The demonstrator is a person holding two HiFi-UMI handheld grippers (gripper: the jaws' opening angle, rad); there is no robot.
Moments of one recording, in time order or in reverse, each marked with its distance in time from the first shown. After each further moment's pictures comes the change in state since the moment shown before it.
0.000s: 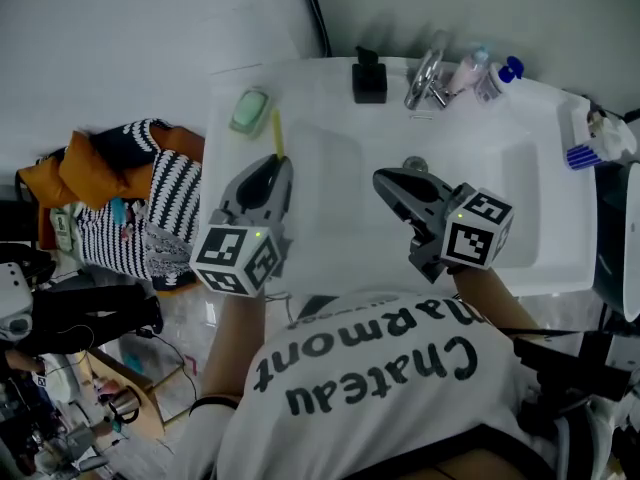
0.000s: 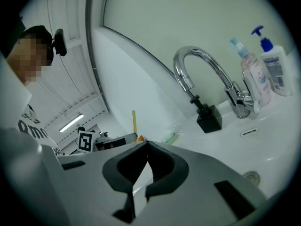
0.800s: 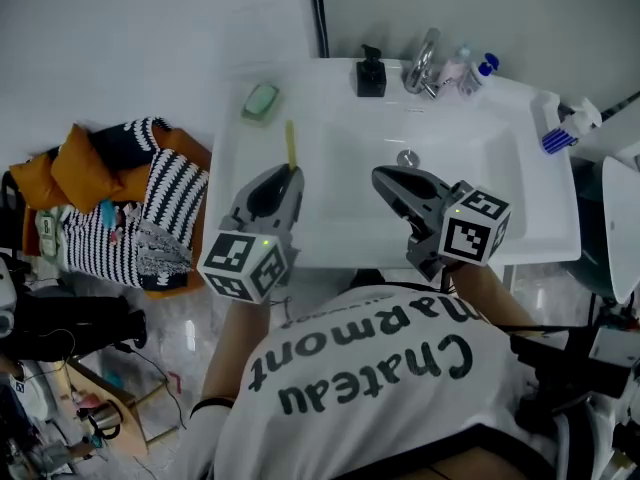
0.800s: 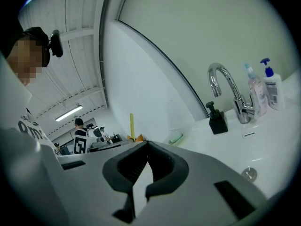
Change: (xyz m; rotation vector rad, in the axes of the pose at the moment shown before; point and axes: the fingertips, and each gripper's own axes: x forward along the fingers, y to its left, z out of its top) left arm -0.088 -0.031 -0.010 -0.046 -0.117 -0.101; right arm -0.013 0.086 -0.019 -0.120 -0.013 -0.057
